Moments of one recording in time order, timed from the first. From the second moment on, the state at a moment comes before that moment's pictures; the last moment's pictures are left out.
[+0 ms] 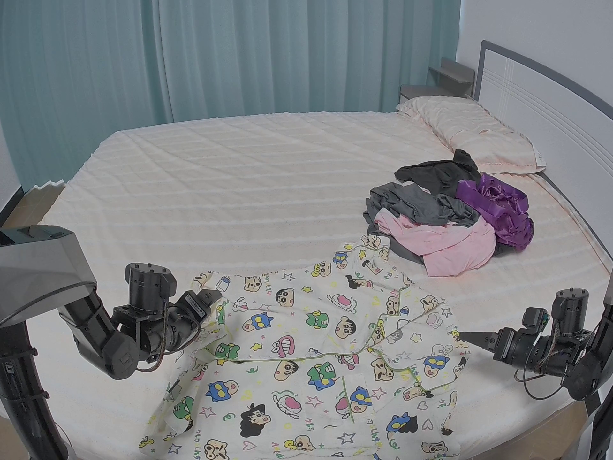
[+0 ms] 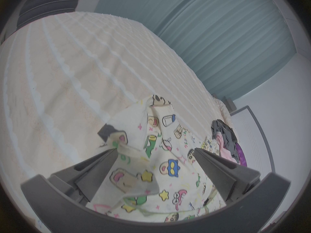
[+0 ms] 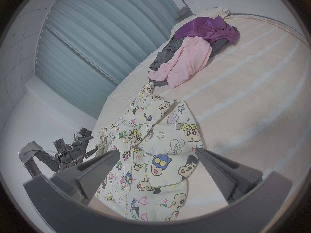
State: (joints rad) left arm -0.28 2.10 -0.55 -0.95 0.07 -0.95; right arm 0.06 1.95 -0.05 -1.34 0.41 0.52
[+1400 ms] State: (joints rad) left arm 0.04 2.21 -1.06 -0.61 -0.12 -0.70; right arm 0.08 1.96 -0.03 -1.34 0.41 0.52
